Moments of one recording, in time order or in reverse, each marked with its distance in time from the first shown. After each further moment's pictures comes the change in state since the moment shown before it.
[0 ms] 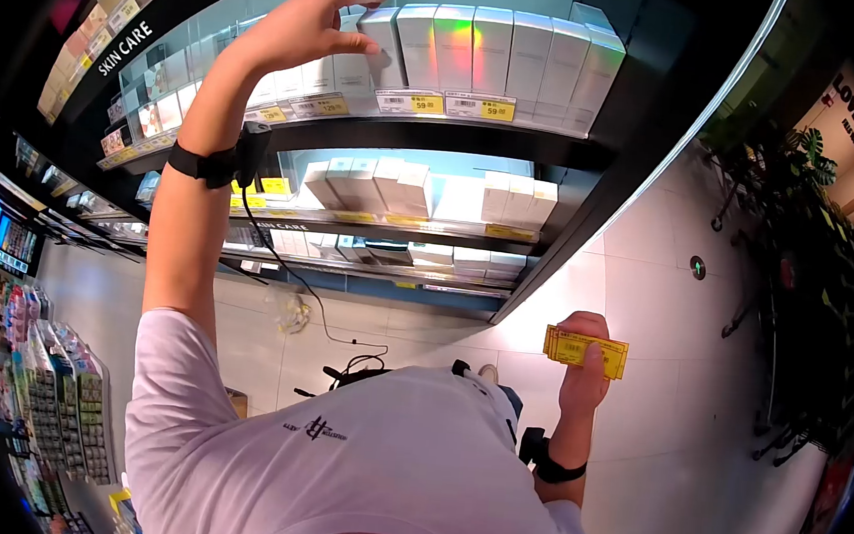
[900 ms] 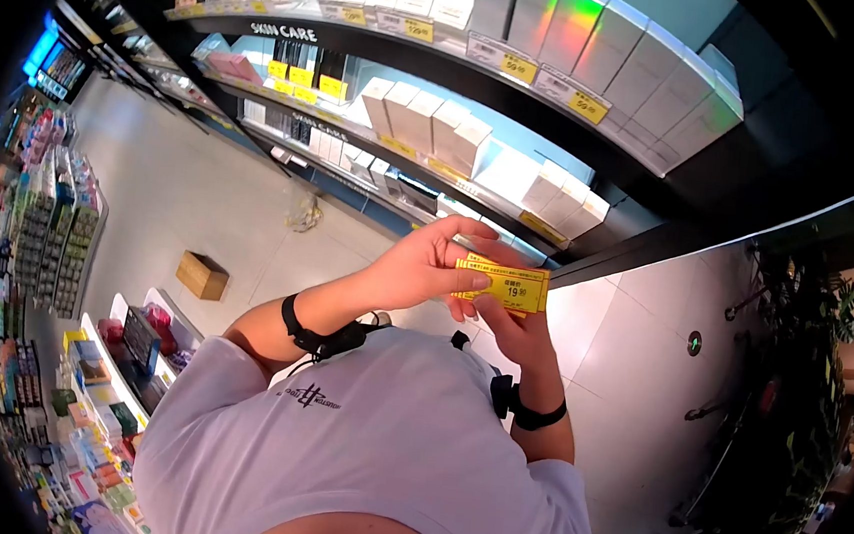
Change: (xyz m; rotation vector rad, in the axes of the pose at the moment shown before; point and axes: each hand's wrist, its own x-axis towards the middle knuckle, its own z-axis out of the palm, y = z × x) left_hand -0.179 0.209 0.131 -1.849 -0.133 -0.718; right_hand 0.063 0.028 0.057 0.265 -0.832 0.305
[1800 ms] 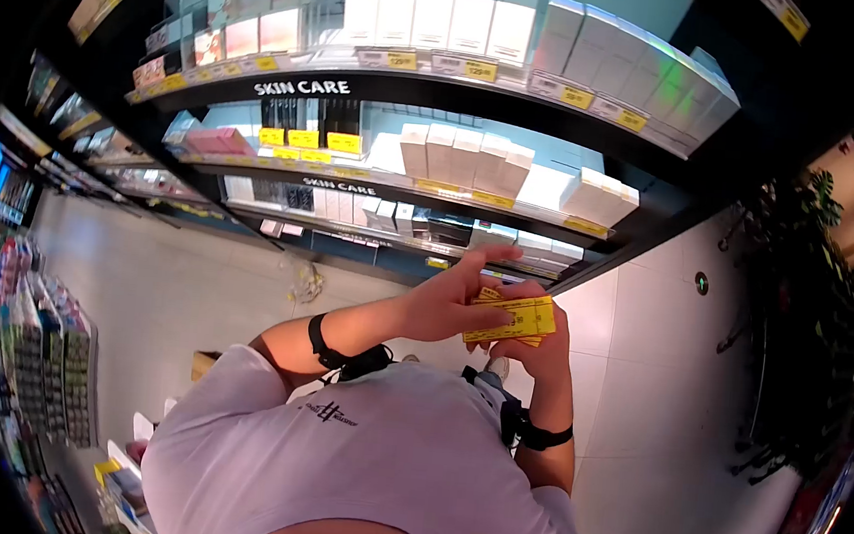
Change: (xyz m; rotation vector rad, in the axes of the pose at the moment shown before) left_hand -0.060 0.026 -0.109 0.327 -0.459 0.073; right_hand 0.017 0.035 0.137 -0.043 0.268 -0.059
